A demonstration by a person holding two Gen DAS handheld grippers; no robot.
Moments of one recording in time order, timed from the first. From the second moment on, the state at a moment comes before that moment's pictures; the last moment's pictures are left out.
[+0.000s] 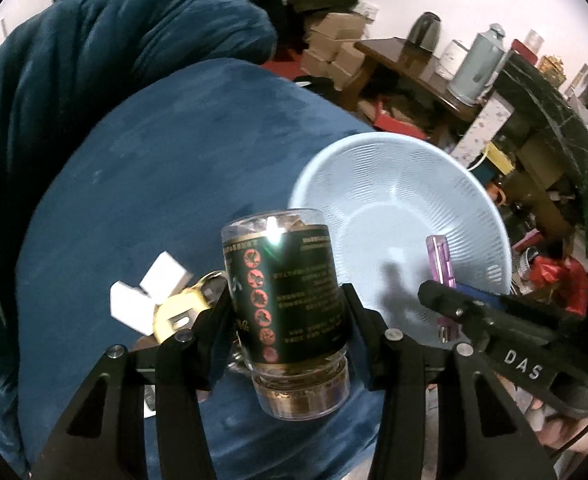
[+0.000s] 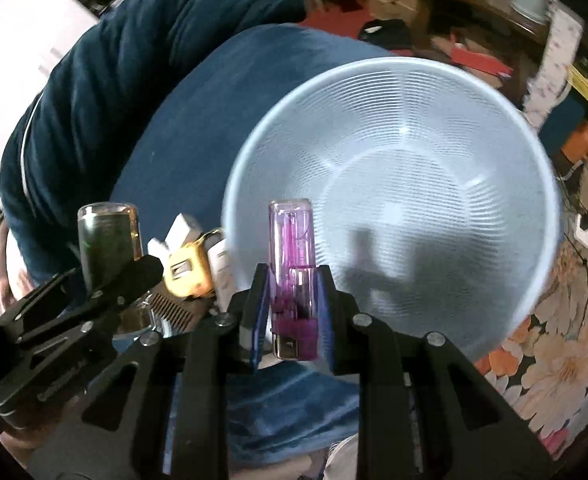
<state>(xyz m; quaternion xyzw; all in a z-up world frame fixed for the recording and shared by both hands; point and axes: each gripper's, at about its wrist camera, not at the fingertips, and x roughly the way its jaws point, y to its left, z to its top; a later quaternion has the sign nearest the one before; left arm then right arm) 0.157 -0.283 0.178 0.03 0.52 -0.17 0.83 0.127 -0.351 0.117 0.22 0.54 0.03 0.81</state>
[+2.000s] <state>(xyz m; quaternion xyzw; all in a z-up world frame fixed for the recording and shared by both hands) 0.190 -0.365 0.123 0.08 0.56 -0.18 0.80 0.138 -0.473 0.098 0.16 0.56 -0.07 0.81</state>
